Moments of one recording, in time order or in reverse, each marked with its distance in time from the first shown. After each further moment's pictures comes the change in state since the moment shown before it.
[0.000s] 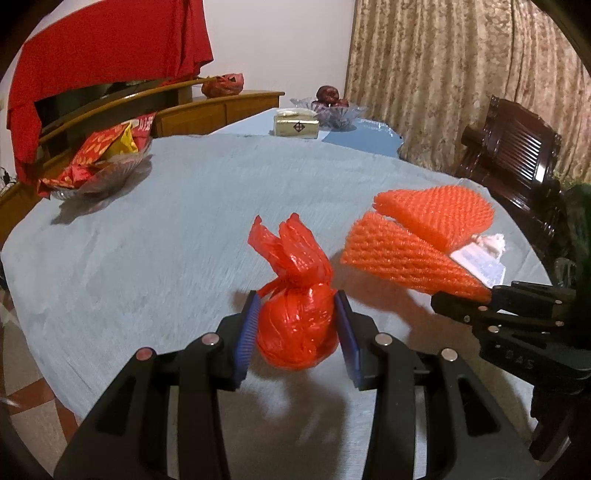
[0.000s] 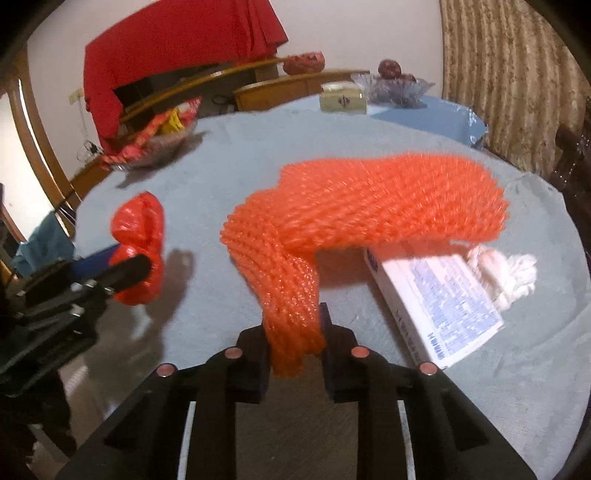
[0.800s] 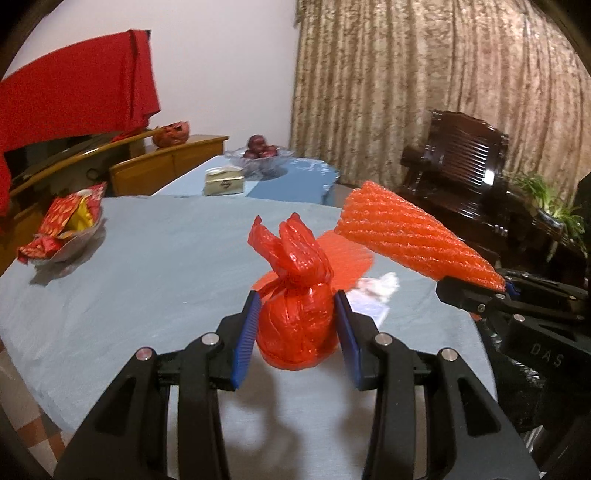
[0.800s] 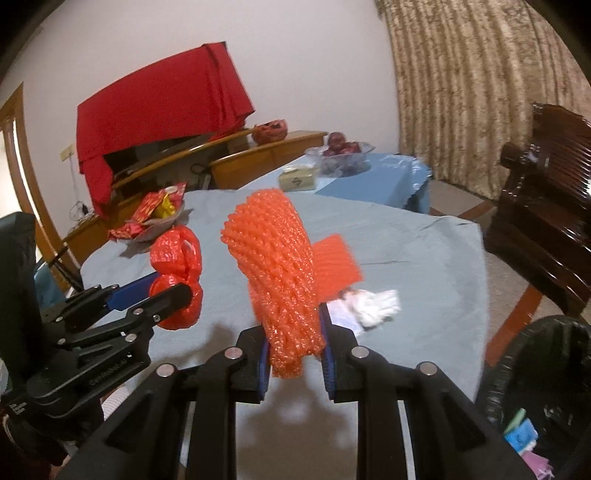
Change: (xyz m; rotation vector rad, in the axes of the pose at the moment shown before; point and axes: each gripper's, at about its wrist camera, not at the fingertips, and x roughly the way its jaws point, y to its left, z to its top) left arm -0.078 -0.104 0.028 0.115 -0.133 -0.156; right arm -0.153 -0.043 -0.008 0.099 -0.226 -0.107
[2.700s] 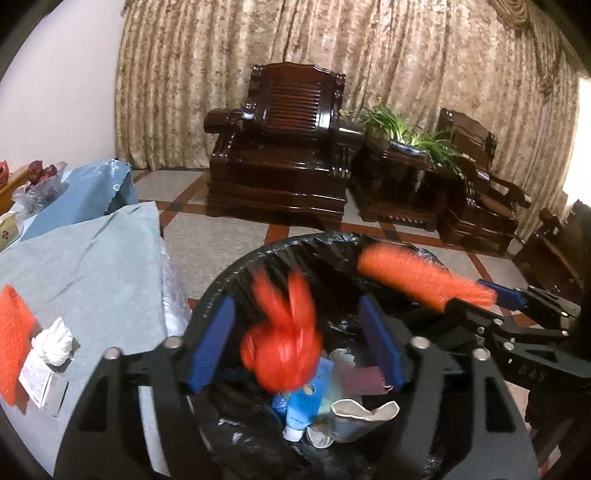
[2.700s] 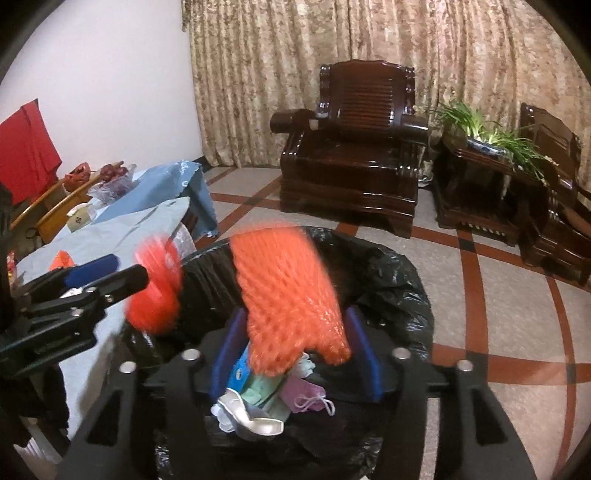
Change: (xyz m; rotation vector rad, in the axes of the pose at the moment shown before) left arm 0.087 -0.303 -0.016 0.284 0.116 -0.546; right arm -0.164 -0.241 -0.107 0.360 -0.014 -0.614
